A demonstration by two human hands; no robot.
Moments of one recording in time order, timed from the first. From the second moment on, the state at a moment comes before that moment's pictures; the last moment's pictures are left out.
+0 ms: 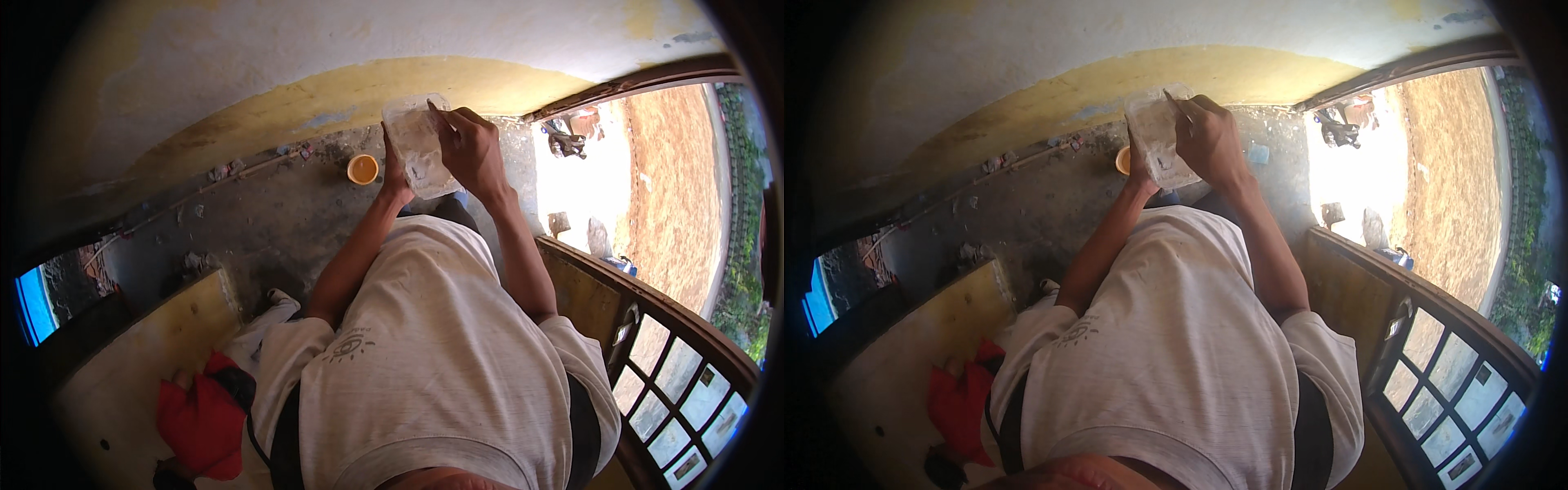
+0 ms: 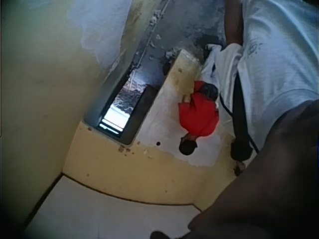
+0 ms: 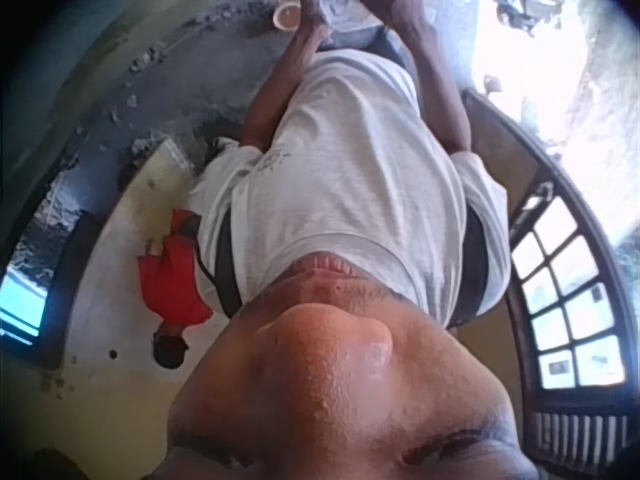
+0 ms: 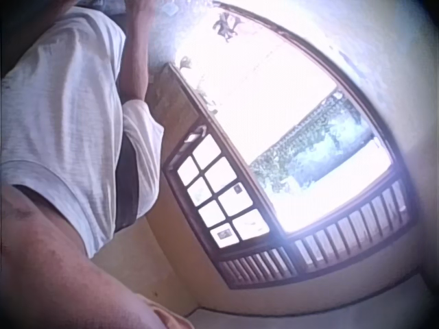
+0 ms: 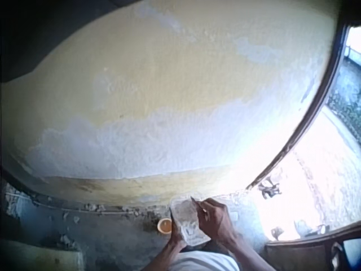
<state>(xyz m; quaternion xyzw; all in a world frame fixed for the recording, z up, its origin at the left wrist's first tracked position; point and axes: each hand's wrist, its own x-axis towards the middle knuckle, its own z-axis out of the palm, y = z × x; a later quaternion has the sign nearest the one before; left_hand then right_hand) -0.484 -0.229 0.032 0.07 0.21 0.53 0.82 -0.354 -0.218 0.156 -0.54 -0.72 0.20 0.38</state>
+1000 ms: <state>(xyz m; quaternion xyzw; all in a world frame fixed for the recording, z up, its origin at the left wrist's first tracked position) -0.481 -0.228 0.029 0.12 0.22 0.52 0.82 -0.362 -0.230 0.159 -0.55 -0.69 0.23 0.41</state>
